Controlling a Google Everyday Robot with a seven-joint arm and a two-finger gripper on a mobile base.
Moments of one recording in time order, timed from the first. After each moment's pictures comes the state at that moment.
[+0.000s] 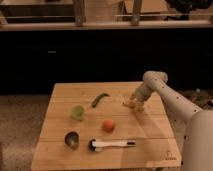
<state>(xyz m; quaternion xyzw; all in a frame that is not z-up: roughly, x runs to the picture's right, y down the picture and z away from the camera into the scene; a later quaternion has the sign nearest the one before) 0.205 0.088 0.932 -0.28 -0.17 -0.04 0.94</state>
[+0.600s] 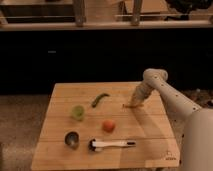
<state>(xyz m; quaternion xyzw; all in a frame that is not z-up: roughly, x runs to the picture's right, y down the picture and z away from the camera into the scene) 0.205 0.081 0.932 -0.28 -0.17 -0.07 0.94</state>
